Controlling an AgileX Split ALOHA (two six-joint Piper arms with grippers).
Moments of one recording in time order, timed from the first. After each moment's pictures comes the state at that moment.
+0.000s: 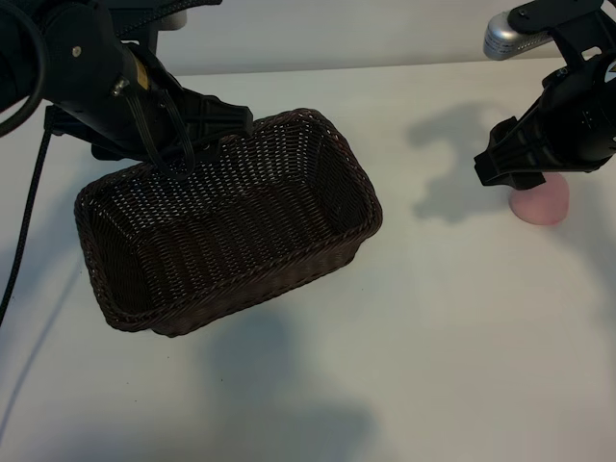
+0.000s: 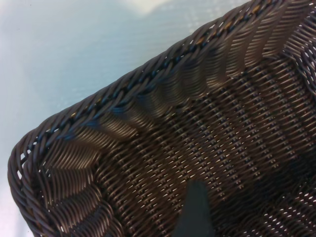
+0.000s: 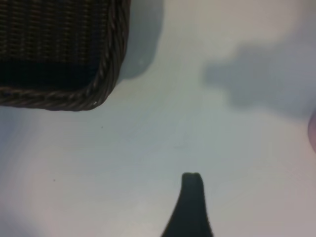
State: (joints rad) left arm -0.52 1.59 -1.28 0.15 0.83 -0.50; right arm 0.25 1.44 -1.11 0.24 0.83 -0.25
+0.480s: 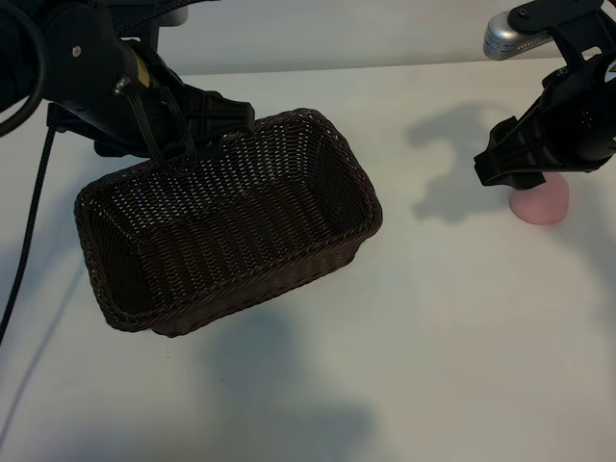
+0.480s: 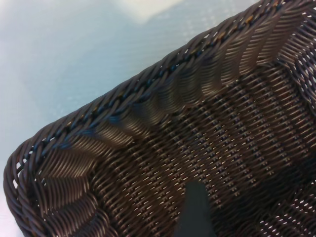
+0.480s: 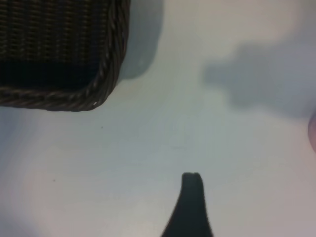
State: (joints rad) left arm -0.52 1.59 -1.28 0.15 0.81 -0.50; right arm 0.25 1.44 -1.11 0.24 0.83 -0.25
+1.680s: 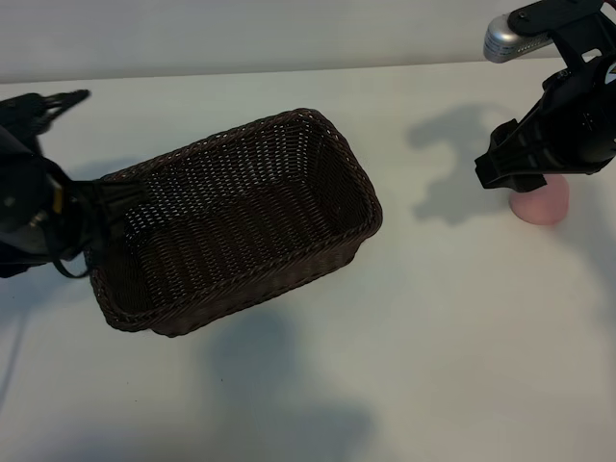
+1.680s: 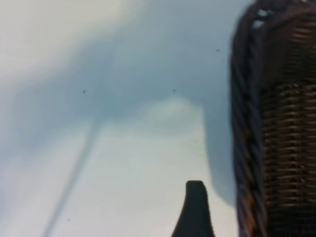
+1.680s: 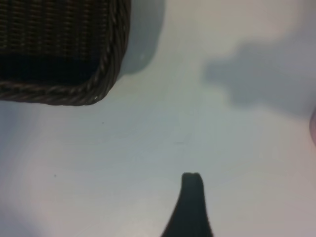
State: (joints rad) left arm -0.42 1.39 -0.87 0.38 0.81 -1.06; right arm 0.25 1.44 -1.11 0.24 0.84 -0.25
